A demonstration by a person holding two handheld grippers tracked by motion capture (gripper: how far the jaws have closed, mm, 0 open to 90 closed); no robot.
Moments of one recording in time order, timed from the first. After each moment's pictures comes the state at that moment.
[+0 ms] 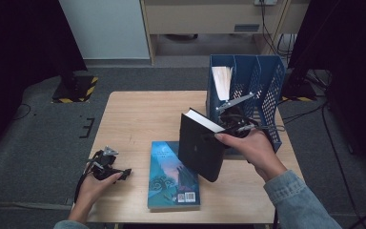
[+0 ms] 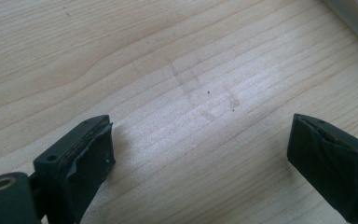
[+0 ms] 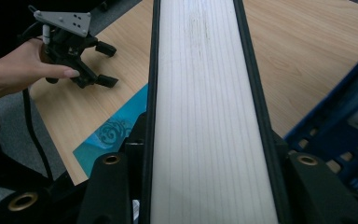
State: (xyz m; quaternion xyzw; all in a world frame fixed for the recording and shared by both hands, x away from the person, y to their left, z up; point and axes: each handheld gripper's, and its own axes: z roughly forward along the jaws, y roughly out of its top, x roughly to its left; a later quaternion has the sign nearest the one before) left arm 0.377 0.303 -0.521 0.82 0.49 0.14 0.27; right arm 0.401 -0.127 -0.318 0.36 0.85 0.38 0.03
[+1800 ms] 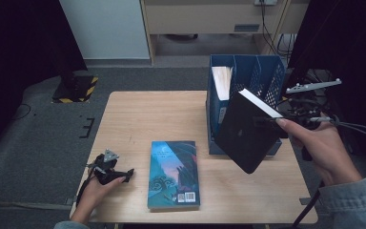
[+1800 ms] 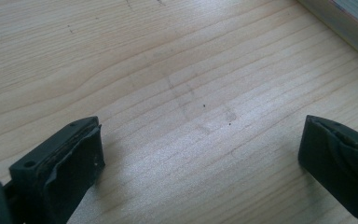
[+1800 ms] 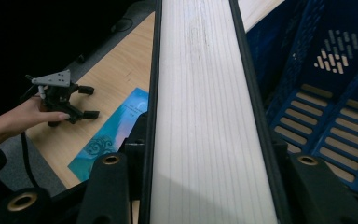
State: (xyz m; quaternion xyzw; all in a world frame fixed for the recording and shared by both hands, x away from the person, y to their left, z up) left arm 0.367 0.298 -0.534 0.80 0.48 0.19 0.31; right arm 0.374 -0.250 -0.248 0.44 0.79 0.43 0.07
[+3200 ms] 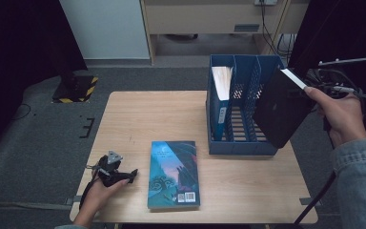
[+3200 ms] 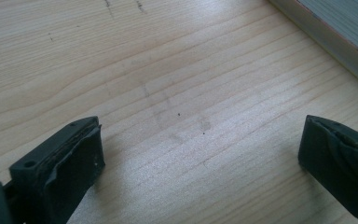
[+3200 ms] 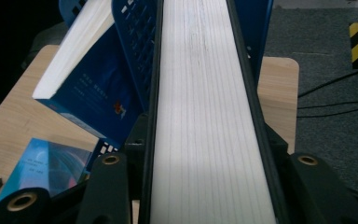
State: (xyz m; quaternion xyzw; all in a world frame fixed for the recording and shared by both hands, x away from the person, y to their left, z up) left arm 0.363 0.284 -0.536 0.79 0.48 0.20 0.32; right arm 0.454 -0.338 -0.250 0.58 0.71 0.37 0.14
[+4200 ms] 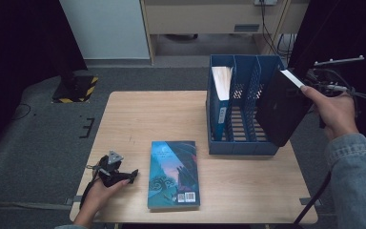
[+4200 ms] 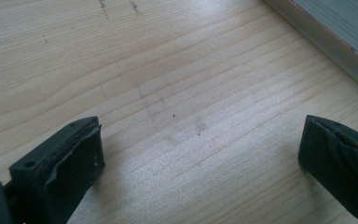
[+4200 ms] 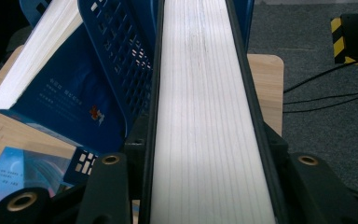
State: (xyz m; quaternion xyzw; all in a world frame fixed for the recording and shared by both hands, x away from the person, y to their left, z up) left arm 0.363 0.283 -0.536 0.79 0.48 0.20 0.32; right arm 0.472 -0.338 -0.262 0.60 0.70 0.35 0.16
